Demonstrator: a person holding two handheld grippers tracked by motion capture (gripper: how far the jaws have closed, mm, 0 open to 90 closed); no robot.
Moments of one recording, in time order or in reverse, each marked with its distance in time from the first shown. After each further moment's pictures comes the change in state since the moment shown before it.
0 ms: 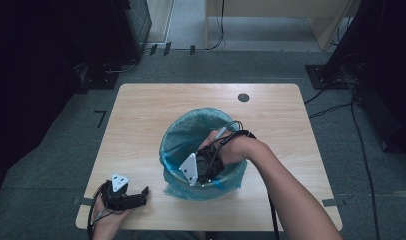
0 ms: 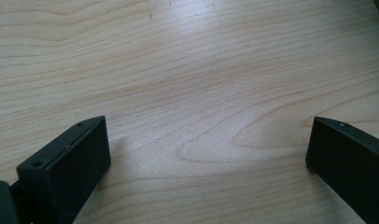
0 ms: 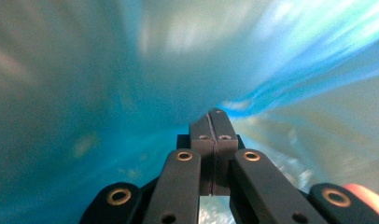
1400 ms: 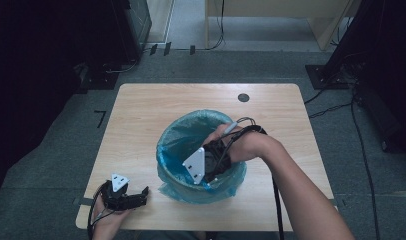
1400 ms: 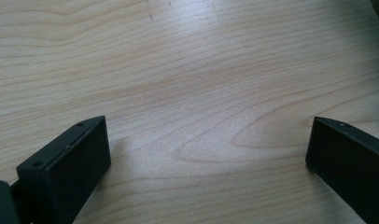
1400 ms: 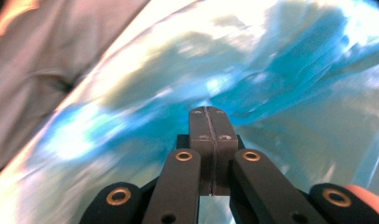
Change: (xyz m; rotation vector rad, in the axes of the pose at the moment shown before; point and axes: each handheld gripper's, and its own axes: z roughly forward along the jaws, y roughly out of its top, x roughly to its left) left arm 0.000 0.000 0.000 0.000 0.000 0.001; right arm 0.014 0.009 -0.051 -0.011 -0.036 0.012
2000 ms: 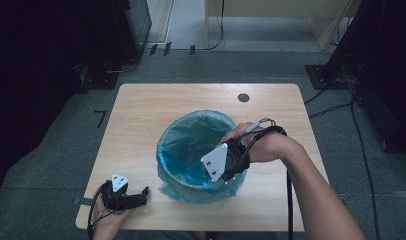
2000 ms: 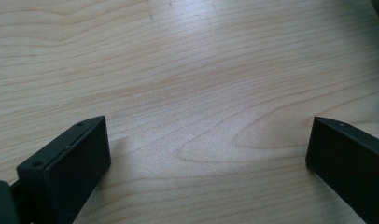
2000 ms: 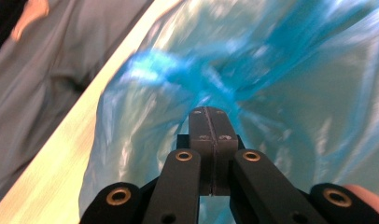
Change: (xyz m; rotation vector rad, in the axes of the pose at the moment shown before) left arm 0.000 0.000 0.000 0.000 0.002 -0.003; right arm 0.017 -0.017 -0.027 -0.059 -0.070 0.080
